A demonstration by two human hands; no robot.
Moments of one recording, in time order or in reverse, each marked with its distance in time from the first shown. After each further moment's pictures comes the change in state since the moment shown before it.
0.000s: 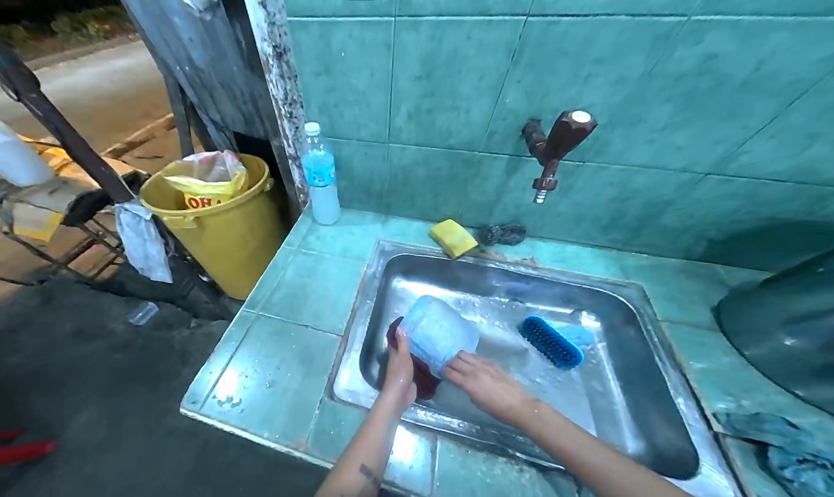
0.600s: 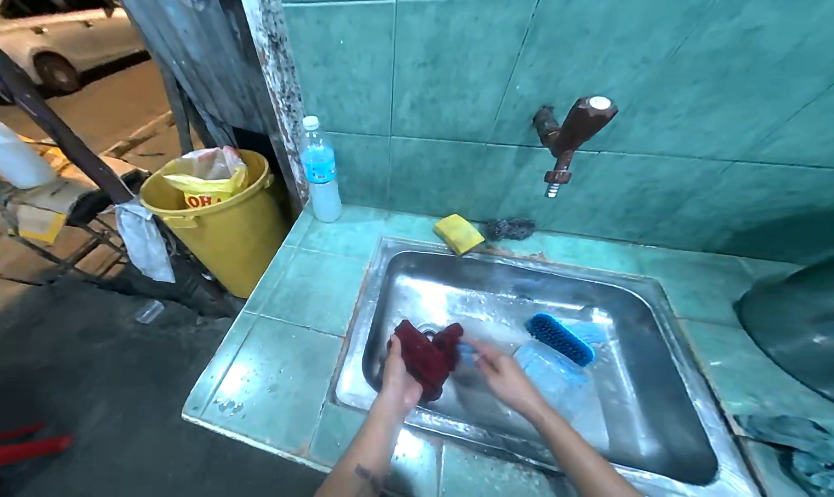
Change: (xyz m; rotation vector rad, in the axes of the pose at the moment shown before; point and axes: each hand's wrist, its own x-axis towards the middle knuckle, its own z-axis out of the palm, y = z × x) left_hand 0.002 0.009 -0.005 -0.396 -0.013 -0.232; right_hand -0.002 0.014 0.001 0.742 0.133 0.625
